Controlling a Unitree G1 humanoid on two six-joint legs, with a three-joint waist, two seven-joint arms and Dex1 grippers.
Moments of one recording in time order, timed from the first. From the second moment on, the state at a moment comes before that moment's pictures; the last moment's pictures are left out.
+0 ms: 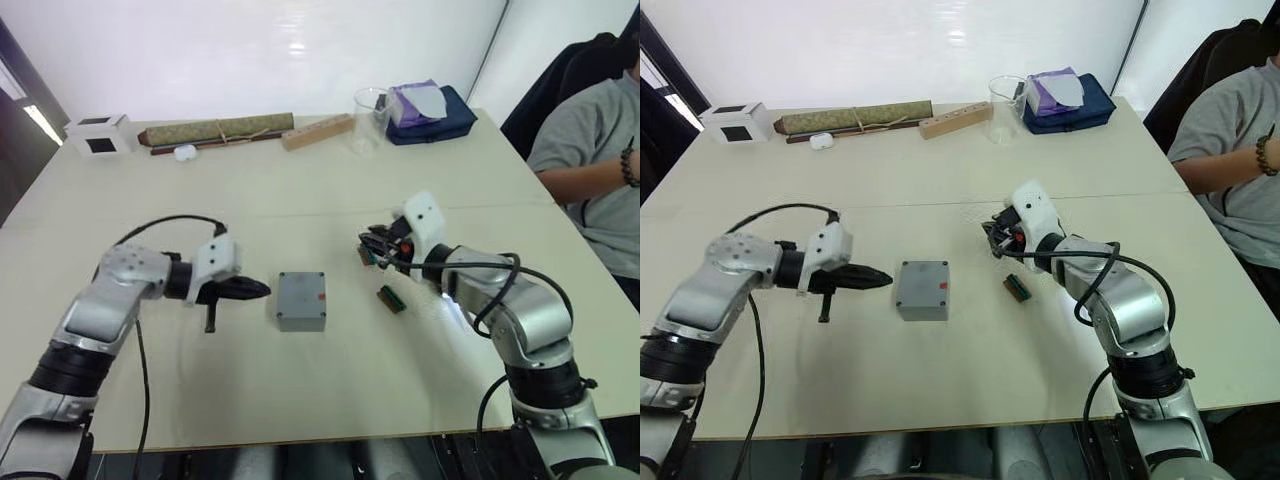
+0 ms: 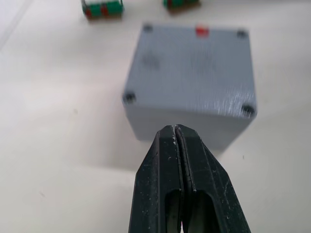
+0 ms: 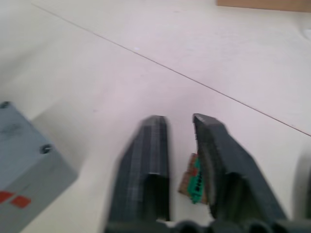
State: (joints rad) left arm -0.48 0.79 -0.10 -0.06 -0.31 0.35 -1.29; right arm -0.49 -0.44 0.07 -0.36 0.34 0.90 0.42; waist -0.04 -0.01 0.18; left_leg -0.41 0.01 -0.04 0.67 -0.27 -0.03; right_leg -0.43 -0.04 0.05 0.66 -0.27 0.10
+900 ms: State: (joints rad) left arm -0.60 0.72 -0.09 -0.13 -0.40 0.47 -1.20; right arm -0.65 -0.31 0.10 0.20 0.21 0.64 0.45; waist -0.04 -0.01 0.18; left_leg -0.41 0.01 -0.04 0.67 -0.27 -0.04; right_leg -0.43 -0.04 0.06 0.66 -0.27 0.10
